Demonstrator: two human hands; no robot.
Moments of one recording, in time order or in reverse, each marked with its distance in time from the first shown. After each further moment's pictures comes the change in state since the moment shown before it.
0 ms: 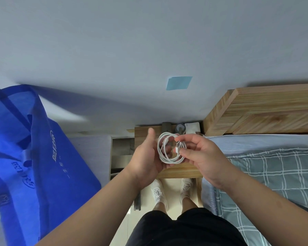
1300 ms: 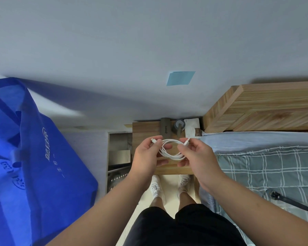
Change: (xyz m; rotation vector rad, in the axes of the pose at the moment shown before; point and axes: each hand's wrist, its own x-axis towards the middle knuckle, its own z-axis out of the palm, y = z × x) left_hand 0.026 -0.031 -0.024 0.214 0.315 0.225; right_hand 0.022 0.046 0.004 -0.091 0.340 0.111
